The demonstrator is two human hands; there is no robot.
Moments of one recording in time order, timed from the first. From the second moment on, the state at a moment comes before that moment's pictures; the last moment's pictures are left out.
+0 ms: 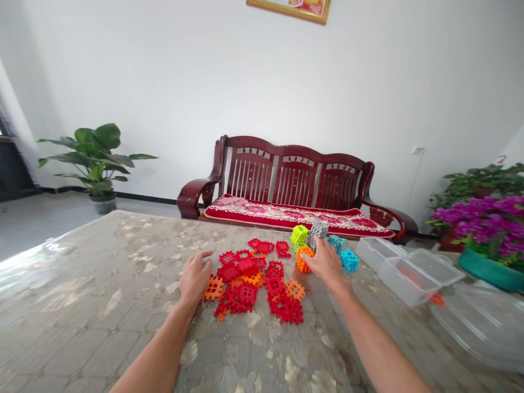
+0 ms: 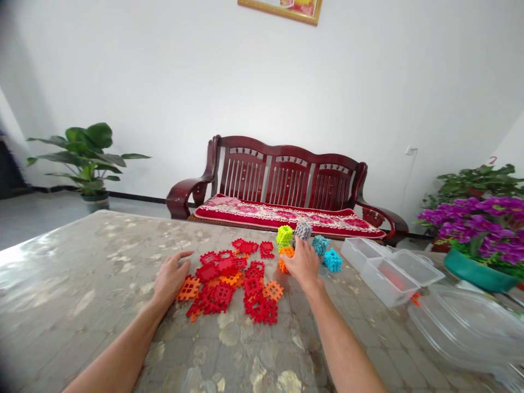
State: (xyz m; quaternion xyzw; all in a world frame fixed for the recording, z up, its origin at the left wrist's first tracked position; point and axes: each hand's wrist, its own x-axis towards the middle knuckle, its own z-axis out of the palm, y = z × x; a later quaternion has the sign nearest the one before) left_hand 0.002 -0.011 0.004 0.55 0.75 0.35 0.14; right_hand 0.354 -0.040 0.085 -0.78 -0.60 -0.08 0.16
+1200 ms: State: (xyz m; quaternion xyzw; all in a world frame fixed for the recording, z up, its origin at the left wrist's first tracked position) left_hand 0.005 -0.017 0.011 0.55 0.74 0.36 0.13; right_hand 0.356 -0.078 0.002 -0.67 -0.71 0.01 0.24
